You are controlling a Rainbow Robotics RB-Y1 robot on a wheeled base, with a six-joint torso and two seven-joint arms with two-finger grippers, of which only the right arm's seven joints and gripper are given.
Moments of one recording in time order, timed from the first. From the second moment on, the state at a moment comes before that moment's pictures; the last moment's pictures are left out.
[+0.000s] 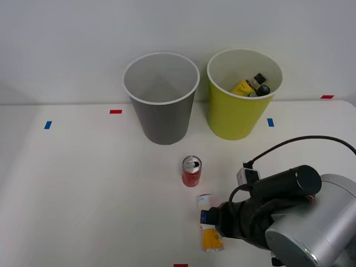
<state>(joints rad) -0.02 -0.32 0.45 -2.42 -0.32 1.78 0.81</state>
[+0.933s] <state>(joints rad) -0.12 -0.34 0.56 -2.30 -0.26 1.74 0.81</state>
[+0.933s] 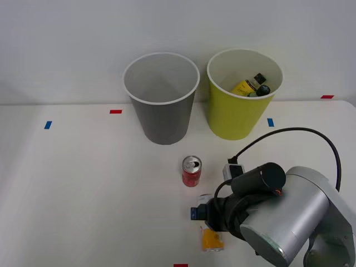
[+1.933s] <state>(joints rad) -0.14 -0.36 0.69 -2.25 -0.13 1.74 0.82</state>
